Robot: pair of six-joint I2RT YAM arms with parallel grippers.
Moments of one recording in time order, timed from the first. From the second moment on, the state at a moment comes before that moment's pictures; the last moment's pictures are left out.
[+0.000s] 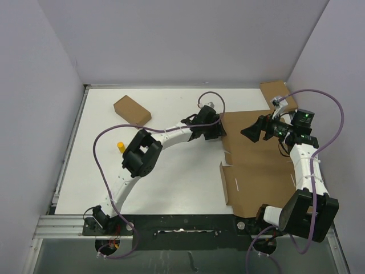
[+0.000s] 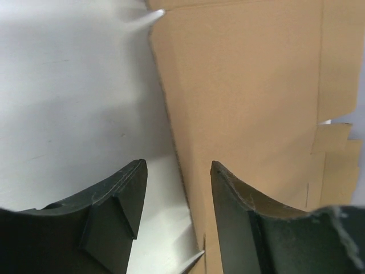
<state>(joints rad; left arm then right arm) -0.81 2.39 1.88 -0.18 0.07 -0.94 -0.29 1.23 0.95 -0.38 -1.01 -0.17</state>
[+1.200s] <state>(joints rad) -0.34 1.82 1.14 0.30 0.53 -0.40 -0.28 1.56 1.17 -0.37 -1.08 -0.25</state>
